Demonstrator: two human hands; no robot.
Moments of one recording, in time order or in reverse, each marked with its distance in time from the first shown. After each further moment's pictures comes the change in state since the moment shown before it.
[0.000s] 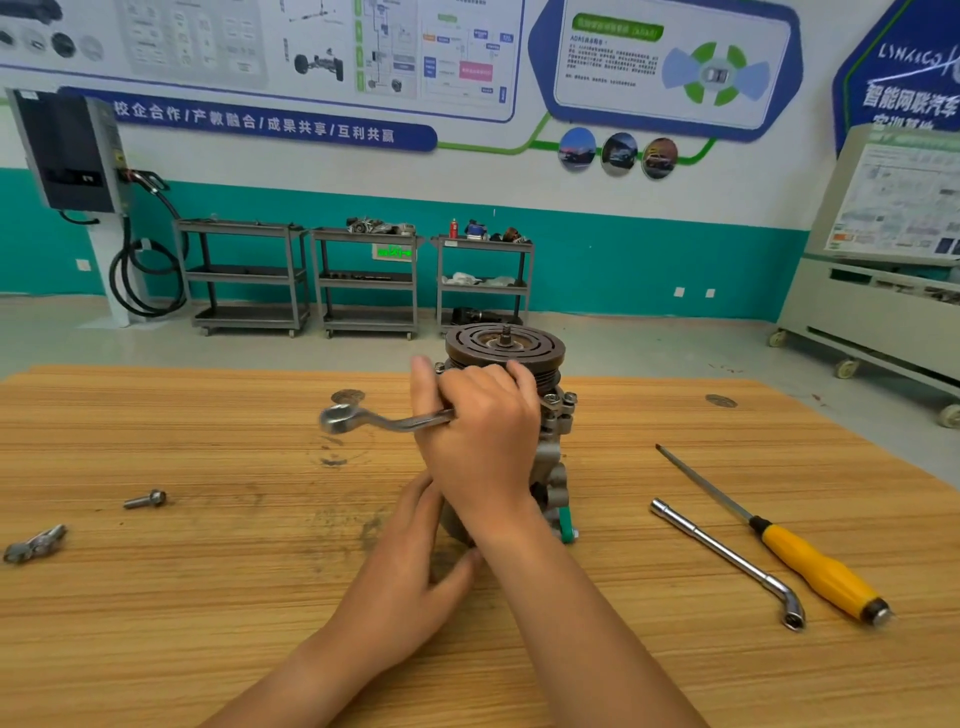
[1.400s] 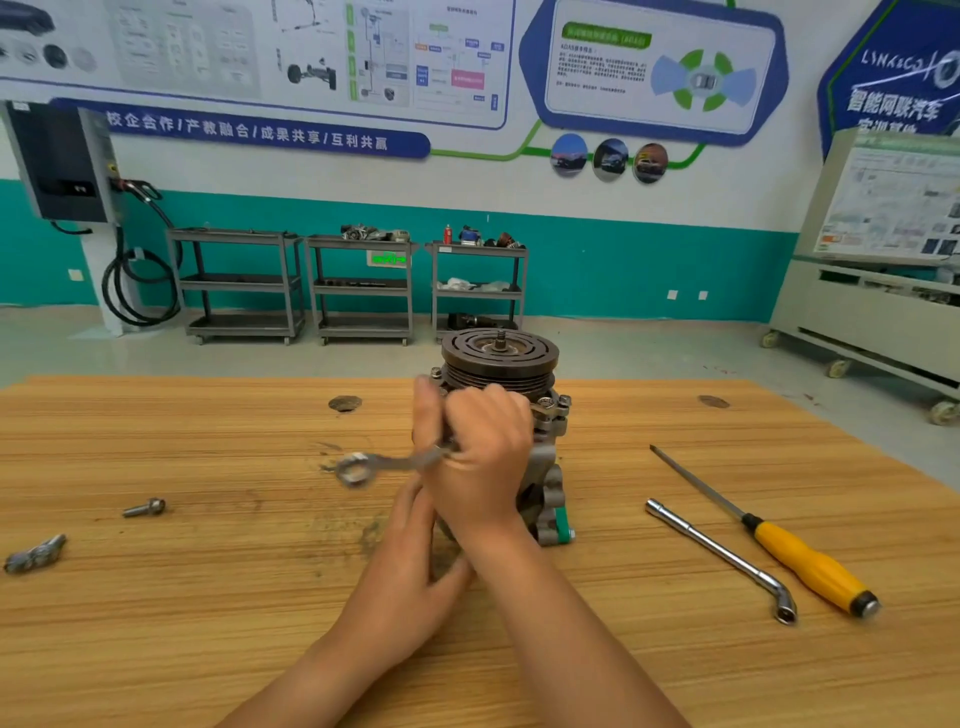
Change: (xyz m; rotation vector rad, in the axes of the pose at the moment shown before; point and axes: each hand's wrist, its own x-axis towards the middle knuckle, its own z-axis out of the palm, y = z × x) left_hand 0.002 0.000 0.005 -0.056 0.041 -0.025; right_hand -0.010 -0.002 0.002 0.214 0.069 0.053
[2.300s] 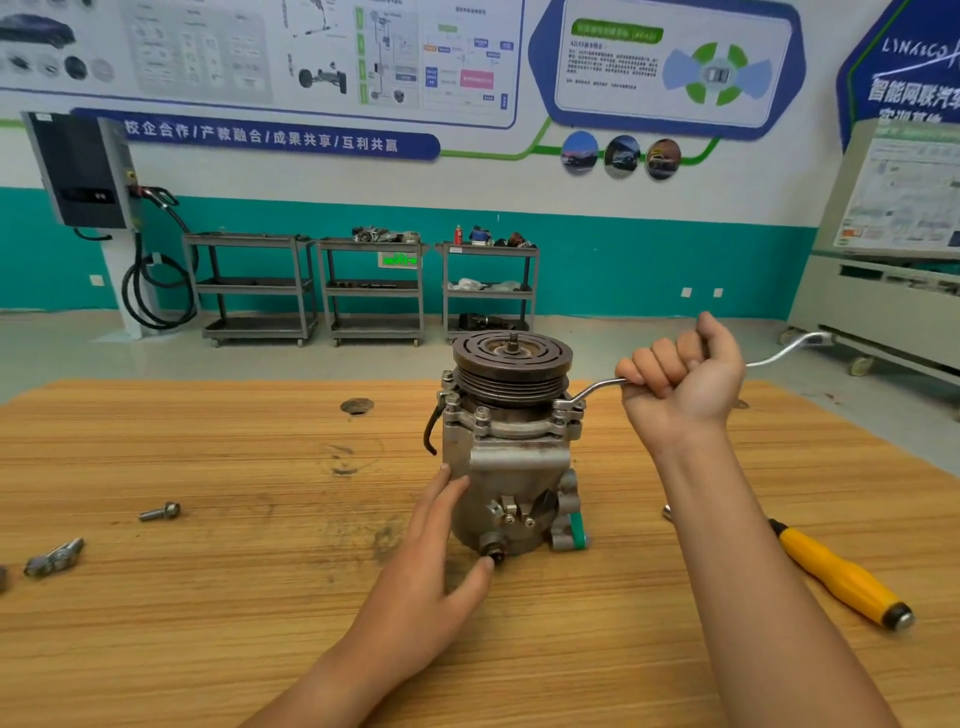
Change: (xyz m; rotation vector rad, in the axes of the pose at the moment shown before) left_hand -0.005 -0.005 -0.001 0.061 -0.126 -0.094; right_hand 0.074 0.091 -0.080 1.241 0.253 1.161
